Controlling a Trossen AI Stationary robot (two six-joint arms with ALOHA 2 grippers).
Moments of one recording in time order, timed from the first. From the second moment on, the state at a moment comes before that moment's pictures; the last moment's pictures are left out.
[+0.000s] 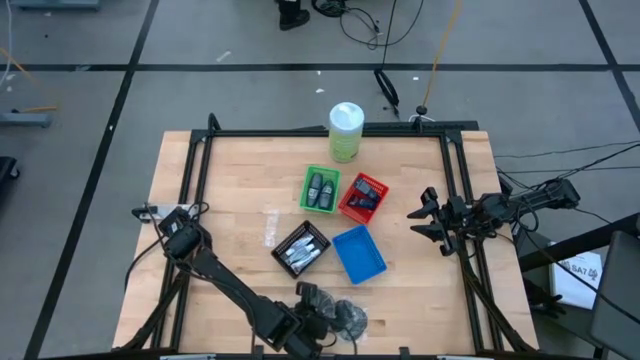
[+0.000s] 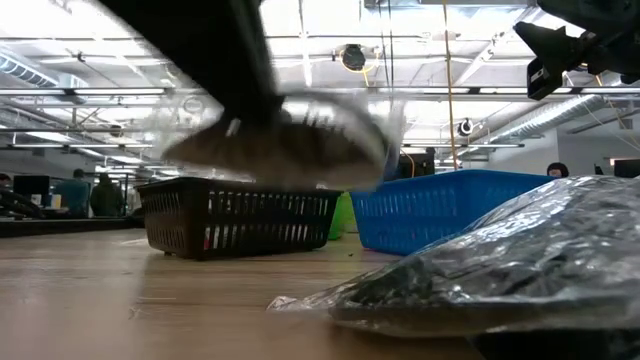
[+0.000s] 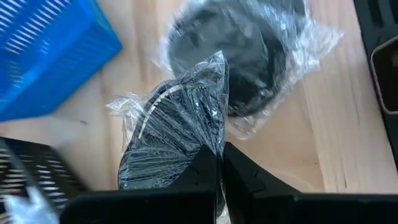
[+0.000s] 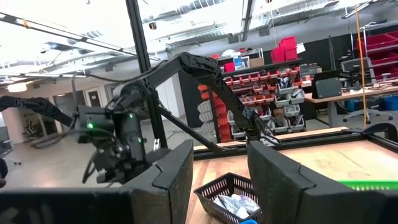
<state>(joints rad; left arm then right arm) -0.67 2.23 1.86 -0.88 -0.42 -0.39 0.29 0.15 0.02 0.39 0.13 0.17</state>
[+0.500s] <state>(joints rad) -0.59 2.23 2.15 -0.99 -0.53 -0.05 0.29 0.15 0.02 0.39 0.13 0.17</state>
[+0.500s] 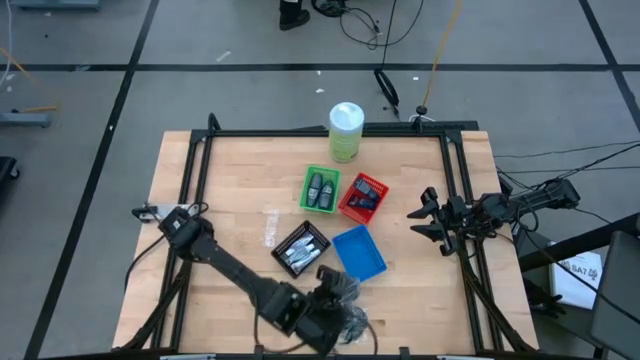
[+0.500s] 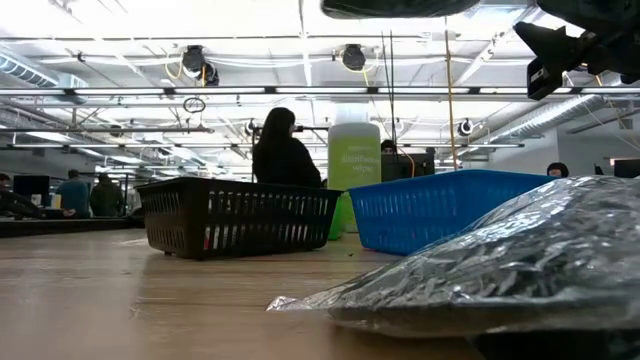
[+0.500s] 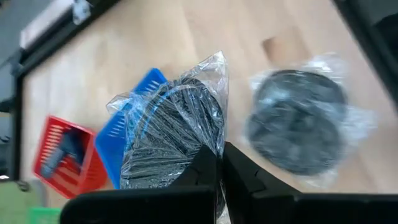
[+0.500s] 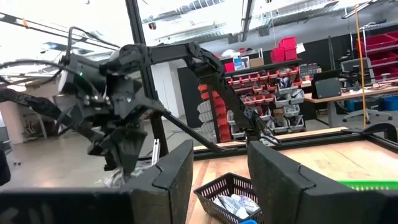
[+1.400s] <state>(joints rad) -0.24 2.23 1.99 -0.77 -0.18 0.23 0.29 0.16 0.02 0.39 0.13 0.17</state>
